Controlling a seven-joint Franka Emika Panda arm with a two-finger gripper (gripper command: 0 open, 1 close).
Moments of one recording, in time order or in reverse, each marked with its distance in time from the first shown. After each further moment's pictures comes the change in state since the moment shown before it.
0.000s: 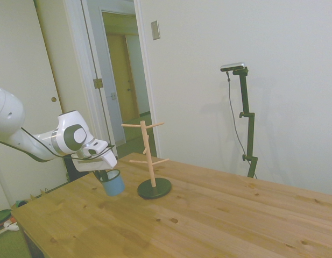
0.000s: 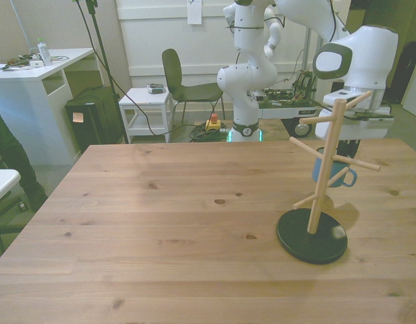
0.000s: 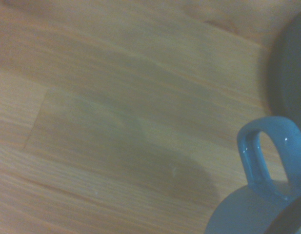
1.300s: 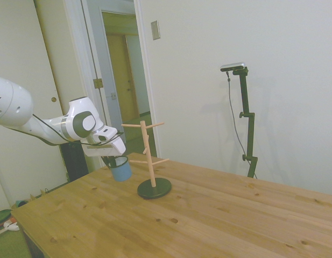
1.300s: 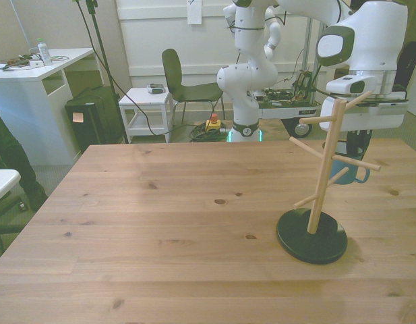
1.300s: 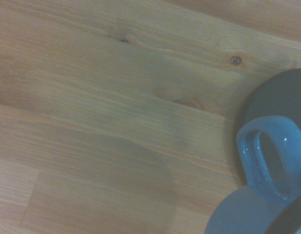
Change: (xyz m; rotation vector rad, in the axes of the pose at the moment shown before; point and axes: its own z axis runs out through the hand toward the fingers) arm 0.050 -0.018 -0.016 0.036 -0.019 0.019
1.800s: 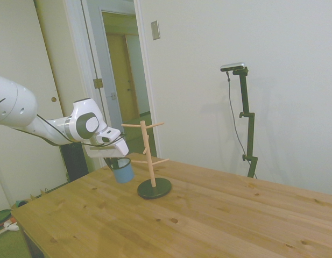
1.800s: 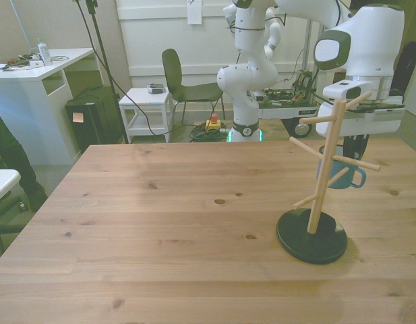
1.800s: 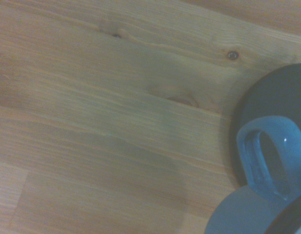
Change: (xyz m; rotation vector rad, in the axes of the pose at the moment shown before) arm 0.007 0.004 0.004 0.001 -0.010 -0.003
